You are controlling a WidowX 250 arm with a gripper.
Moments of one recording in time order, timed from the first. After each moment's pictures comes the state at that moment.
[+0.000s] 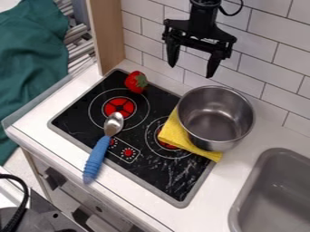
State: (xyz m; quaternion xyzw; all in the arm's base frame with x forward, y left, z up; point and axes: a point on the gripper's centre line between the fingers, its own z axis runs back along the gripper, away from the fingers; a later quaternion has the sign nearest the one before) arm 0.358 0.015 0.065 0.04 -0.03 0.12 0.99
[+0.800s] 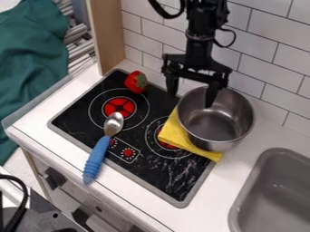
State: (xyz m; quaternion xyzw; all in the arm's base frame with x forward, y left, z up) arm 0.342 0.007 0.016 -0.01 0.02 0.14 0.99
